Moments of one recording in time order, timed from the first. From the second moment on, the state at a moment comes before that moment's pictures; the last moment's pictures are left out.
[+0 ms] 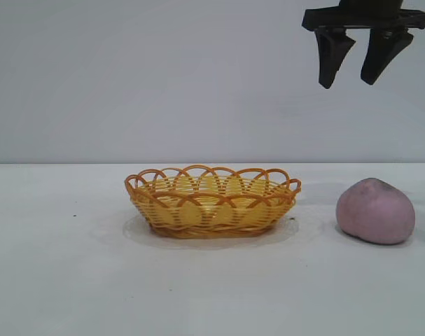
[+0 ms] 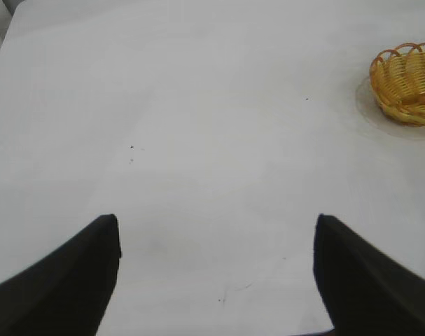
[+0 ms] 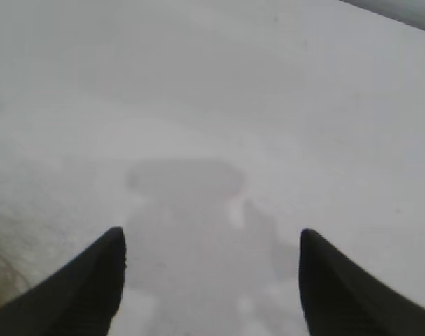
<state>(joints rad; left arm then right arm) -0.12 -0.02 -0.49 0.04 1.12 -0.02 0.29 1.91 -1.53 -0.02 0.78 -0.09</state>
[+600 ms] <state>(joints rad) -0.03 -0.02 -0.49 0.04 1.12 -0.02 0.29 1.91 -1.53 -0.02 0.80 -0.09</state>
